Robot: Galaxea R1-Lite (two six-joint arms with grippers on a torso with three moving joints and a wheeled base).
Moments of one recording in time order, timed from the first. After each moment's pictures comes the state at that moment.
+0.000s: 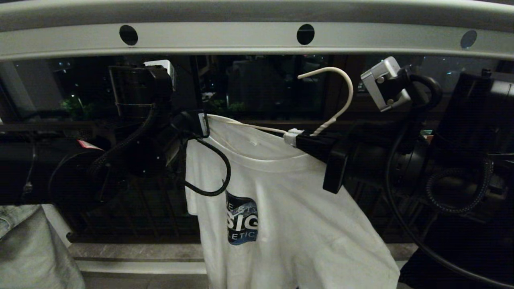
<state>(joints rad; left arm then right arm) -0.53 1.70 -1.14 -0.53 0.55 -0.15 0.70 1.54 -0.92 -0.65 0.18 -0.03</state>
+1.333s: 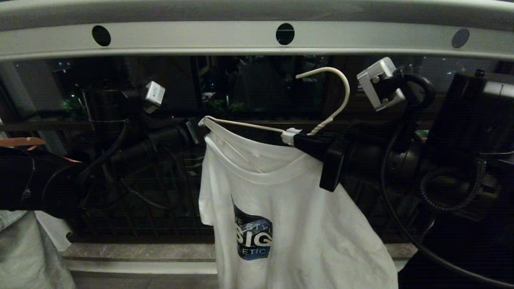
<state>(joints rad) -0.36 1.70 -1.00 -0.65 -0.17 -0.49 0.70 1.56 -0.93 -0.67 0.18 -0.02</state>
